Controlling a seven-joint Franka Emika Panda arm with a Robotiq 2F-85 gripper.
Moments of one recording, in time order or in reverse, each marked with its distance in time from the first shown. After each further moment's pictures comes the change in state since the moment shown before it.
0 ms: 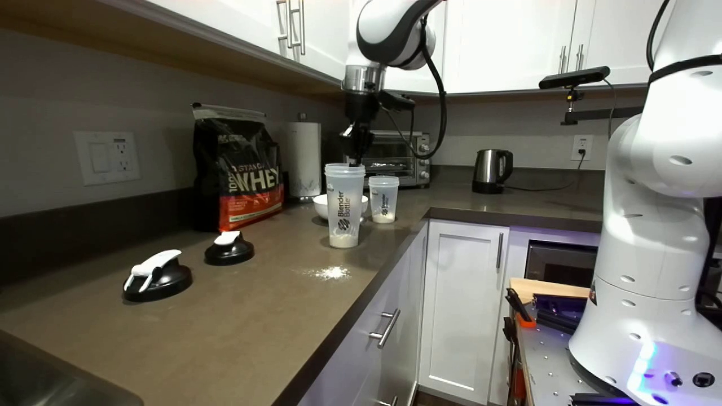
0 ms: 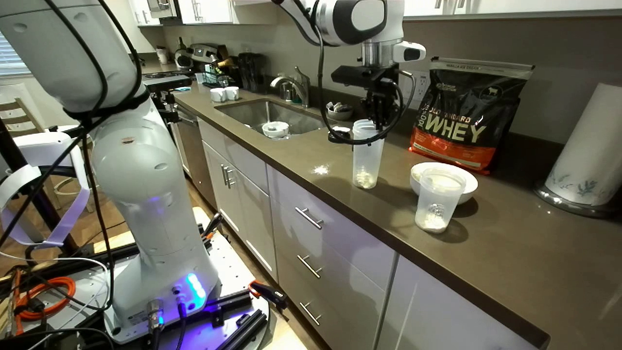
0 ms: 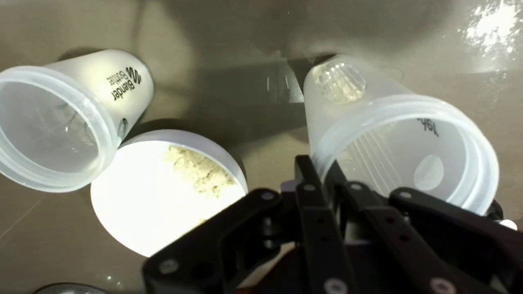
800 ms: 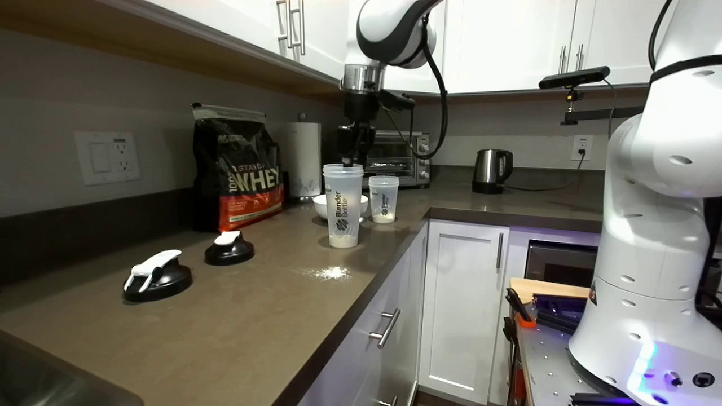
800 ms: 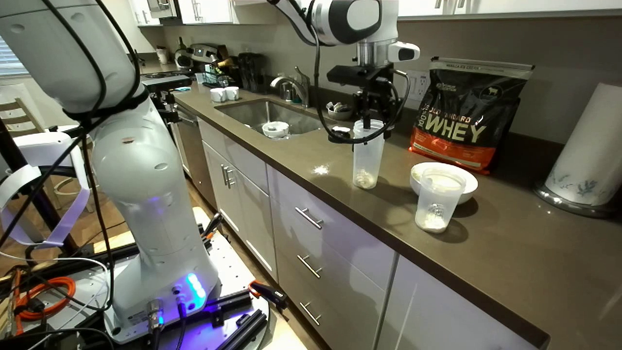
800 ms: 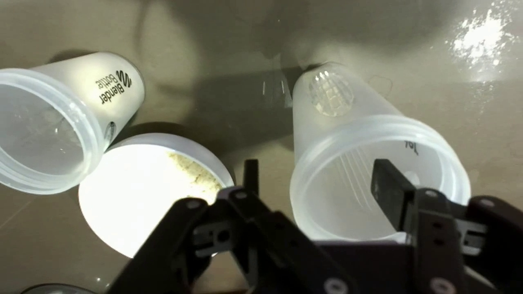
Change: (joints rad) arm 0.000 -0.017 0.020 -0.015 -0.004 -0.012 0.000
